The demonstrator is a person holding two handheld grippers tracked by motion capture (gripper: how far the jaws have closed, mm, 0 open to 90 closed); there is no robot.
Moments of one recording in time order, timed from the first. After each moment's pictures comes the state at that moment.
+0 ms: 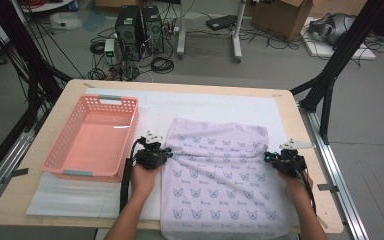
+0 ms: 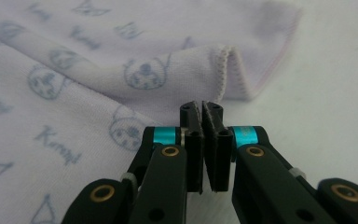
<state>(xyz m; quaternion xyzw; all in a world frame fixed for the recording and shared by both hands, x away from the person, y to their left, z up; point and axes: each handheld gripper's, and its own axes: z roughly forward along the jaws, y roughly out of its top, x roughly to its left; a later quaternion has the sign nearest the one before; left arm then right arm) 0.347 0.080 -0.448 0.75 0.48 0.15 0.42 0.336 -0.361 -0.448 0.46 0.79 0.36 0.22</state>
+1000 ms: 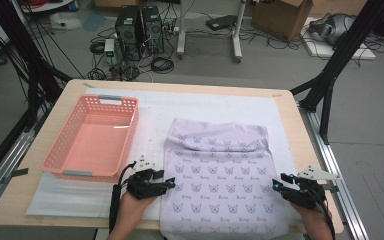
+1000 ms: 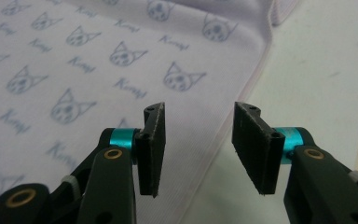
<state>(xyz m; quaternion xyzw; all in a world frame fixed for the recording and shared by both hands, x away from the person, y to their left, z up) 0.256 0.094 -0.454 0.77 0.43 0.08 0.46 0.235 -0.379 -0.441 0.46 0.78 0.39 0.19</state>
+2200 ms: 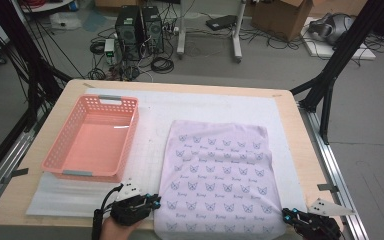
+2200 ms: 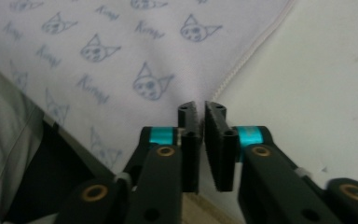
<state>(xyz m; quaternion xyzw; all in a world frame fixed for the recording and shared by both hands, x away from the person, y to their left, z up) 0.204 0.125 -0.454 0.77 0.42 0.08 0.47 0.159 -0.386 -0.444 0.45 0.80 0.38 0.15</state>
